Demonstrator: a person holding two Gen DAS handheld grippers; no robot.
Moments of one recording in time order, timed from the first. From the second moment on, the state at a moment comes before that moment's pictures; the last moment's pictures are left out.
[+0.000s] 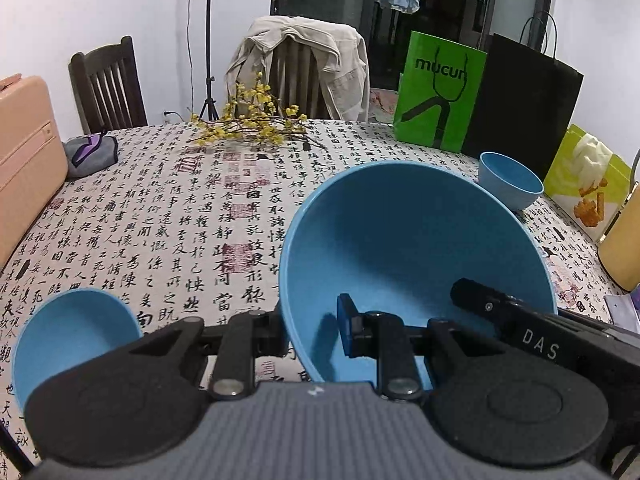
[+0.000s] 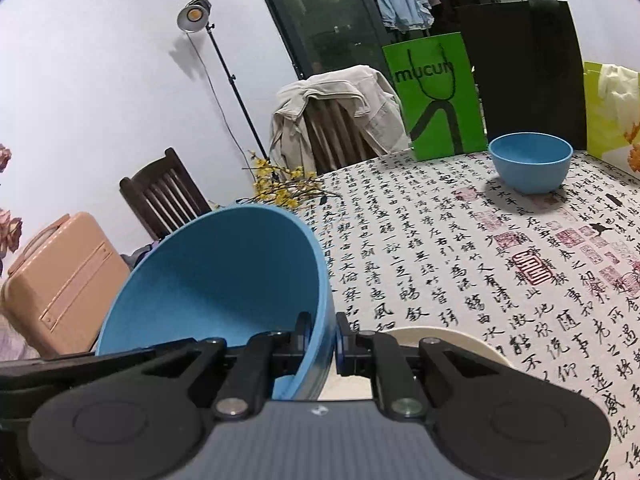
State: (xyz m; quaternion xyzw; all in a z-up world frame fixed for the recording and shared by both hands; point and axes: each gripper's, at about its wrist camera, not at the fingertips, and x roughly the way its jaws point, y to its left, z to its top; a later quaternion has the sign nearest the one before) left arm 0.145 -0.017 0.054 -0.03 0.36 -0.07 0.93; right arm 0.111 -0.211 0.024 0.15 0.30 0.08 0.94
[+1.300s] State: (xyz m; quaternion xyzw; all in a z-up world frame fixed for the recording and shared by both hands) left arm 0.134 0.059 0.054 -0.07 0.35 -0.05 0.93; right arm 0.125 -0.143 0.022 0.13 0.31 0.13 0.93
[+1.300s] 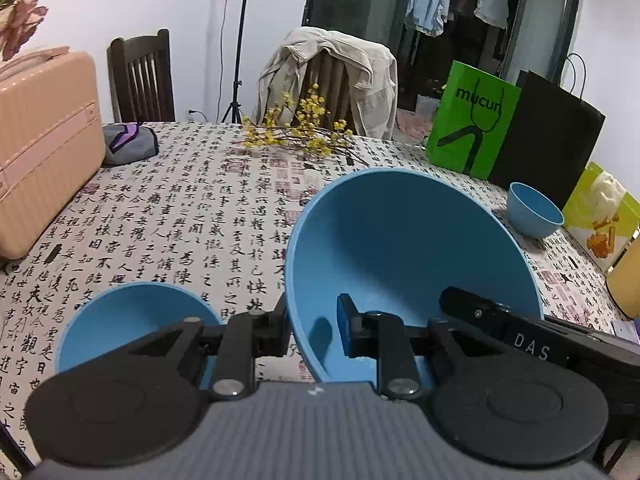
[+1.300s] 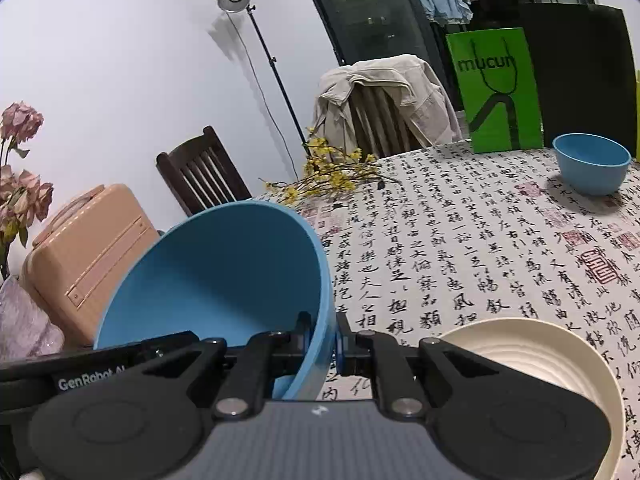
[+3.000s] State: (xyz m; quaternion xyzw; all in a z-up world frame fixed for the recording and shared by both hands) left arm 0.098 0.183 0.018 -0.09 0.33 0.09 0.94; right arm 0.133 0.012 -0.007 0.04 0.36 0.24 0.90
